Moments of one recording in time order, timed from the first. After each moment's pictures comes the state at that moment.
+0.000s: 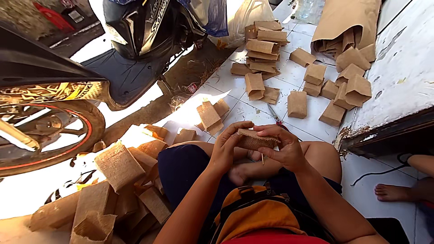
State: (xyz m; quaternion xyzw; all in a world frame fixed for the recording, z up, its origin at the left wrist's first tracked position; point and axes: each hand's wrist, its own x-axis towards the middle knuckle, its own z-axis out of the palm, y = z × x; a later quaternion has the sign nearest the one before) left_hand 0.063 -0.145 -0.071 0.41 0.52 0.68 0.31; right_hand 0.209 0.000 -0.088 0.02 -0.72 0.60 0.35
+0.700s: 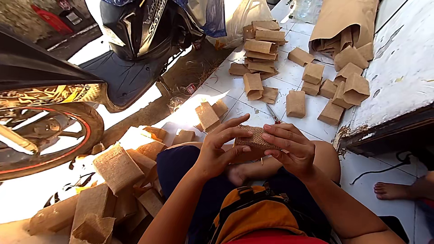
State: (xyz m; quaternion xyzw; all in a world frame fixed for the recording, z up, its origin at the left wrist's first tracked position) left_hand 0.043 -0.159 -0.043 0.63 0.50 0.57 0.16; right_hand 0.220 0.006 -0.076 0.09 -0.80 0.32 0.50
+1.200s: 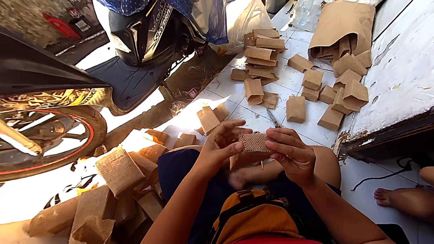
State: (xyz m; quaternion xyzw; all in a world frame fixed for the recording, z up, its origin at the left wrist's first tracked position) left_hand 0.047 -0.160 -0.039 0.45 0.45 0.67 0.38; right_hand 0.226 0.000 -0.077 0.07 -0.77 0.41 0.49
